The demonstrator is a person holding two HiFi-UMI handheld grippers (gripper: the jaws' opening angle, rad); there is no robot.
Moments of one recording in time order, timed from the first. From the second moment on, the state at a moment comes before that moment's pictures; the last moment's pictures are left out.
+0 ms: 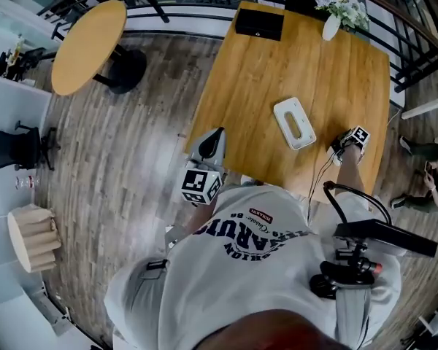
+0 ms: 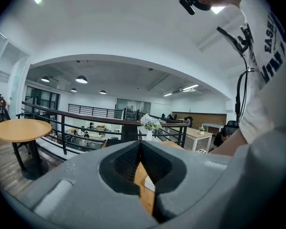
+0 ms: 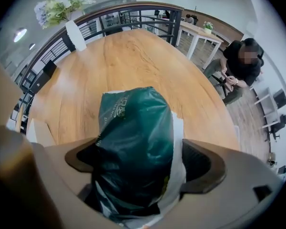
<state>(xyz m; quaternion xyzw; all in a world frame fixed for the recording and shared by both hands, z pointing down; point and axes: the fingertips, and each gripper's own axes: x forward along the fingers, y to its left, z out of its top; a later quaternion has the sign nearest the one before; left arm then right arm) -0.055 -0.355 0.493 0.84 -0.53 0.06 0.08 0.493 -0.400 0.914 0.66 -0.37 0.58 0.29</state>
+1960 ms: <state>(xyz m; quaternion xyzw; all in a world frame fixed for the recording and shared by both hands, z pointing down) 0.018 -0.391 0.496 0.91 -0.41 0.05 0.07 0.475 -0.442 0.521 0.62 -0.70 0.31 0.17</state>
